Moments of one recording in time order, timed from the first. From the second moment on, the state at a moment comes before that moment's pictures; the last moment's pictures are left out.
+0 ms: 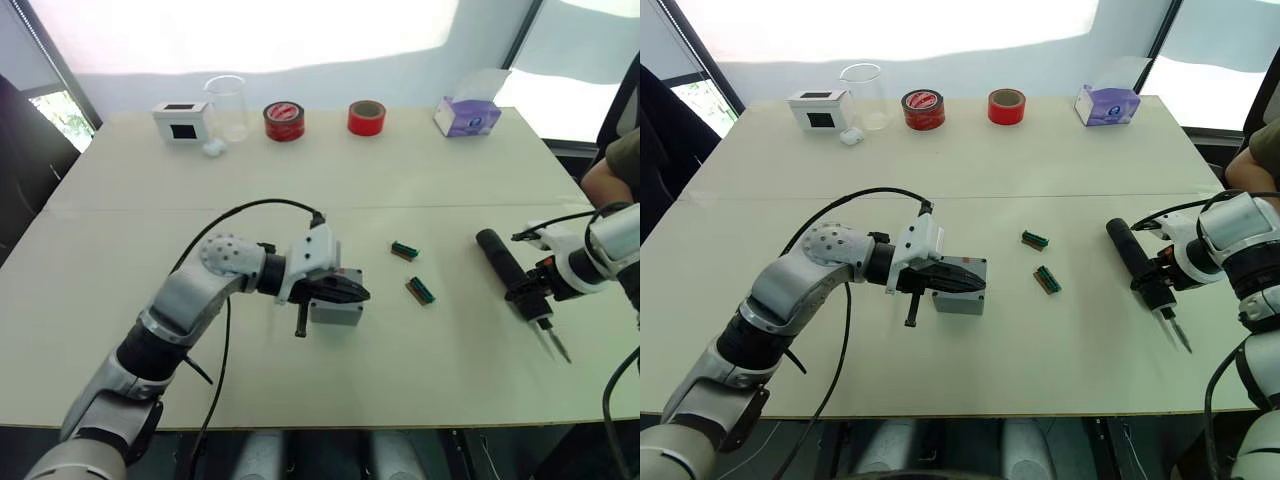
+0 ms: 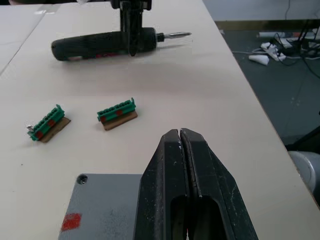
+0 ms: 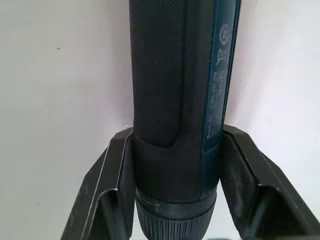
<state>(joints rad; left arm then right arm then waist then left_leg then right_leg) -0.64 0.52 -0.33 -0.28 -0.38 0.58 -1.10 -0.94 -1.08 0.53 0.58 0.21 1.31 1.10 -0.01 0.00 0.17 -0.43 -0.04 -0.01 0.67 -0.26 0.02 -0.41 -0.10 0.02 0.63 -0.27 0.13</state>
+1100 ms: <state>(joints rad) -0.71 0.57 -0.30 -0.04 -0.35 0.60 -1.18 -0.40 -0.24 -0.16 -0.51 0.72 0.78 0.36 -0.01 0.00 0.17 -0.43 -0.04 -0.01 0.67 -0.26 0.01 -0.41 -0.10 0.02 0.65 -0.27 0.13</state>
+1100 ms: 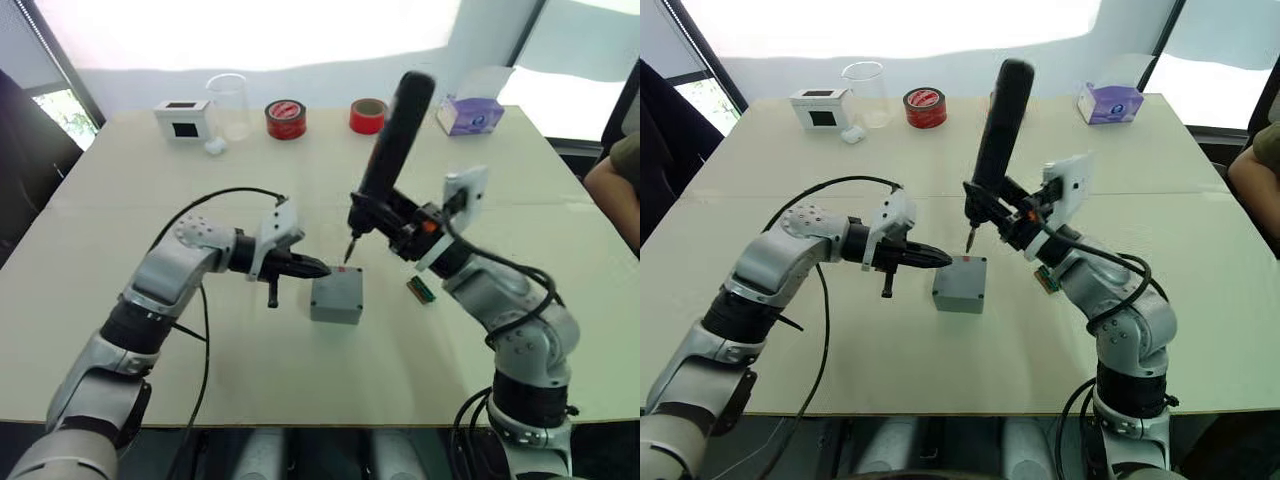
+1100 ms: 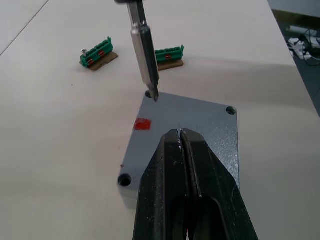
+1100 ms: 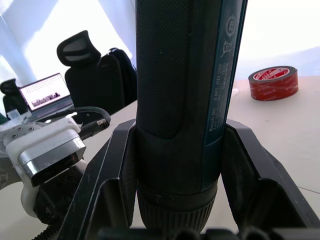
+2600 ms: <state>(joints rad) -0.65 0.52 -0.38 0.02 -0.19 0.45 -1.15 -0.26 -0.32 0.05 -0.45 0.45 0.51 0.40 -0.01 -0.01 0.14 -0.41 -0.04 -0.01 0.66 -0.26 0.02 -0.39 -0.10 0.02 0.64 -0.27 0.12</state>
